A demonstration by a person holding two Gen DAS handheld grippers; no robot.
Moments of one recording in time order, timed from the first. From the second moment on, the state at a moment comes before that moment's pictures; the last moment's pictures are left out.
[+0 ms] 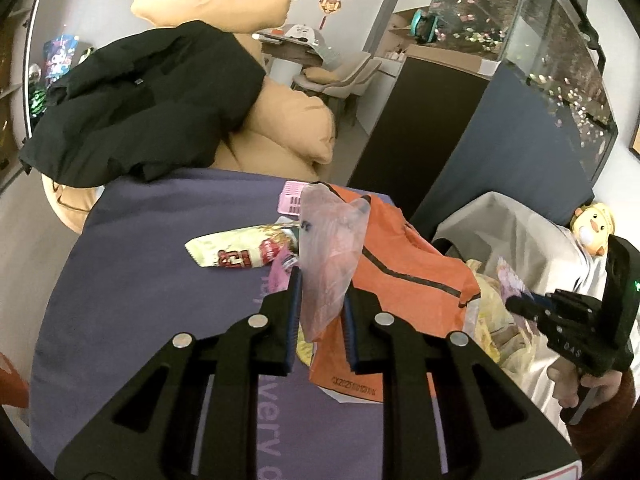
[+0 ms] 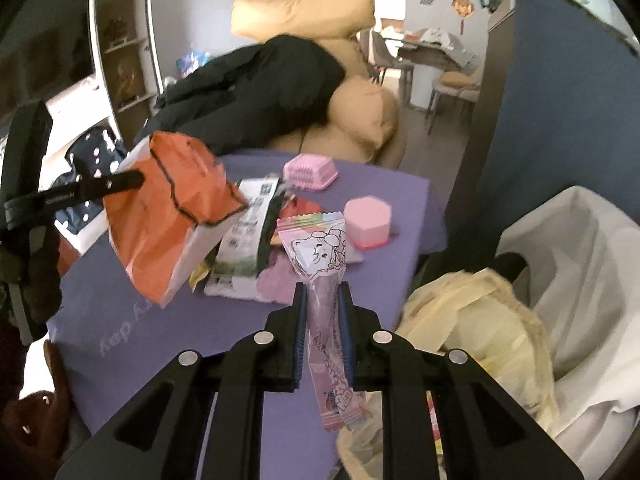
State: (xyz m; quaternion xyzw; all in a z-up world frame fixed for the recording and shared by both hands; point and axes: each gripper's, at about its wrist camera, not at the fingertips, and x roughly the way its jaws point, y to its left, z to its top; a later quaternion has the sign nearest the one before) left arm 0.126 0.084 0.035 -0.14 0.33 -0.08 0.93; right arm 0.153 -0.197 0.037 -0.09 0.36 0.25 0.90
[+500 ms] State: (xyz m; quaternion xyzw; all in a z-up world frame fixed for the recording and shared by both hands) left arm 0.146 0.015 0.062 -0.11 0.31 -0.14 0.93; right arm 0.147 -0.250 0.063 -0.06 0.31 0.22 0.92
